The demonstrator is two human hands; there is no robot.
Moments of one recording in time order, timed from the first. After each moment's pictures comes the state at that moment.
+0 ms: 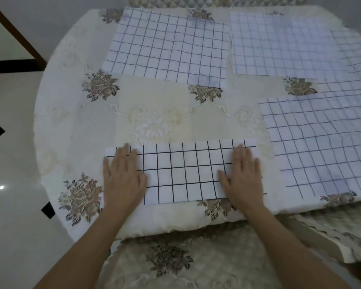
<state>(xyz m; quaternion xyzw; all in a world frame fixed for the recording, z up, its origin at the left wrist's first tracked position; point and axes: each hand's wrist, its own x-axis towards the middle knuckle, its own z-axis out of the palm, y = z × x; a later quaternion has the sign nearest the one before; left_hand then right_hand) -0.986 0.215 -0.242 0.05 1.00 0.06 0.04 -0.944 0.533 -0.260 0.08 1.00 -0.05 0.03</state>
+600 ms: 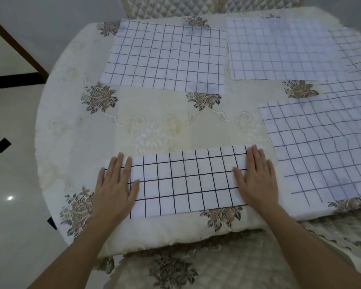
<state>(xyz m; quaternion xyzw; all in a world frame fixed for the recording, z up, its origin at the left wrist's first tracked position) -0.997 0.178 -0.264 0.10 0.99 0.07 0.06 -0.960 0.574 -0.274 0.12 0.99 -0.08 0.03</state>
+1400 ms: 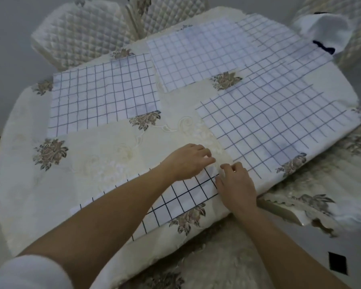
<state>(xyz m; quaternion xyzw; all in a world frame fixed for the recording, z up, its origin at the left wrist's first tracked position) -1.080 0.484 -0.207 0.71 0.70 -0.01 0.01 -0.907 0.588 -0.225 0.29 0.95 -0.14 -0.01</state>
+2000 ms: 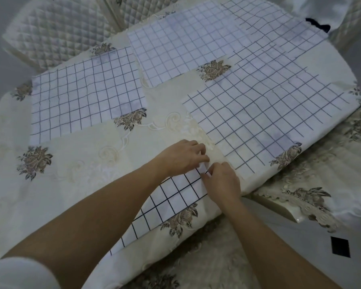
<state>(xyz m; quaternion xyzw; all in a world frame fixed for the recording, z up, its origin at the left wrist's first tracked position) -1.088 0.510 -0.223 0.73 0.68 0.02 0.06 -0.925 0.587 -0.224 0.38 0.88 -0.28 0.08</state>
